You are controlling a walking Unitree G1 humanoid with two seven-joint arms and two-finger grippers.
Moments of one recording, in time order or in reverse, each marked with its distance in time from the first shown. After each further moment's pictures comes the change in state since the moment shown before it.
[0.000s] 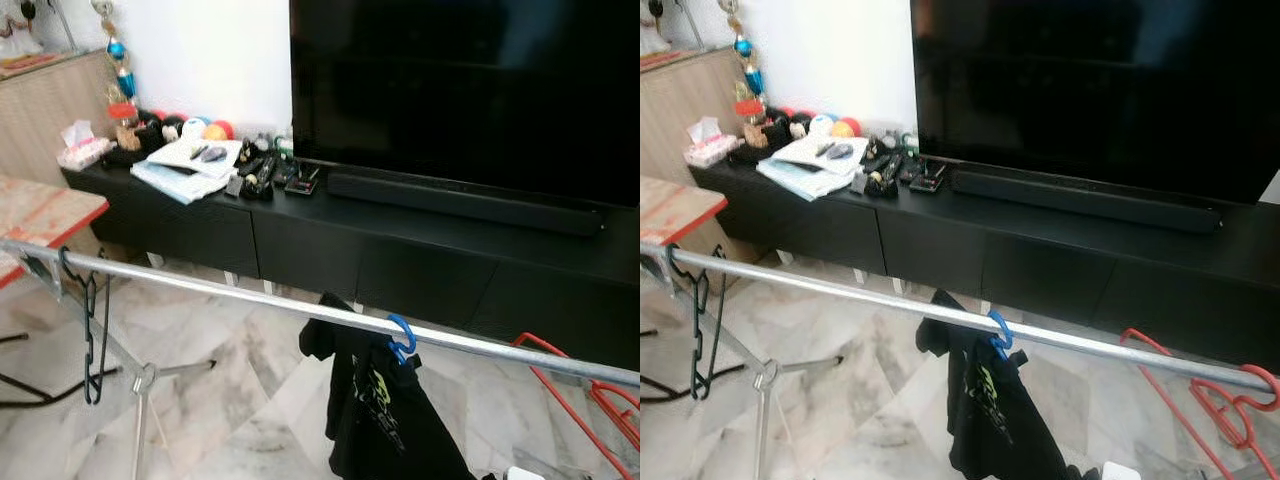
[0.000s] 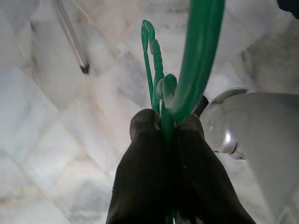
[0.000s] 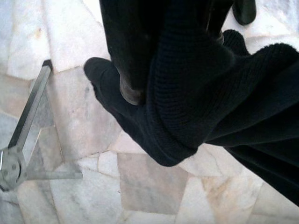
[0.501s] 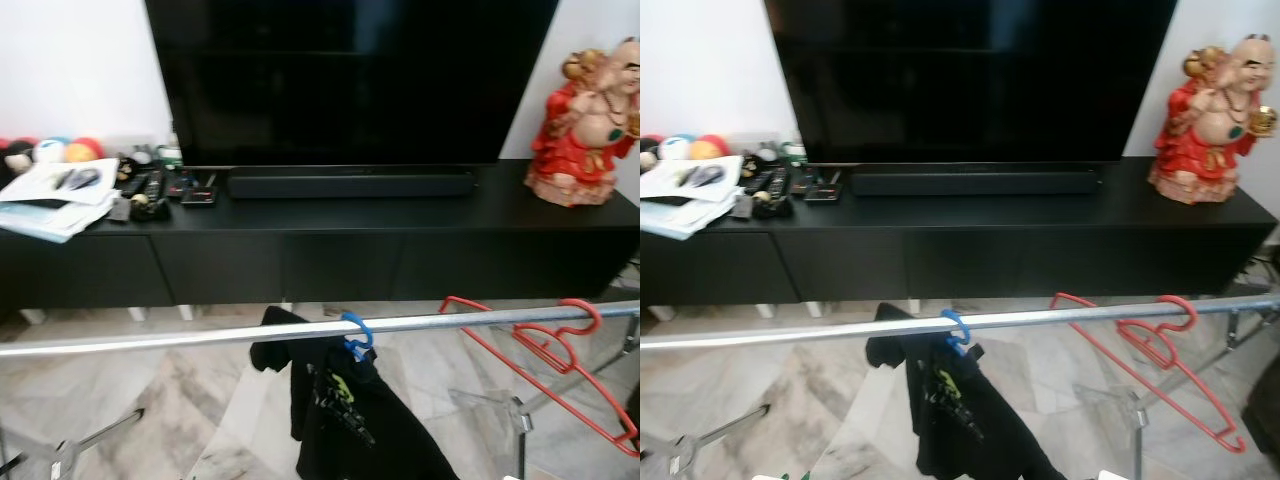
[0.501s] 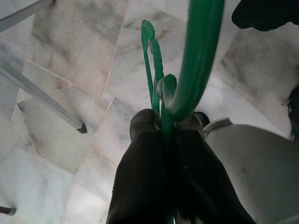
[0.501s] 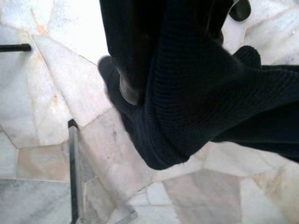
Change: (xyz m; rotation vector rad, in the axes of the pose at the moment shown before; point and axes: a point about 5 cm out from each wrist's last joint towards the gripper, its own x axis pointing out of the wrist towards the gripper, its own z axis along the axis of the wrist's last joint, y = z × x) left arm 0.001 0.006 0.005 0.012 -0.012 0.016; right arm -0.001 0.009 -0.008 0.009 0.030 0.022
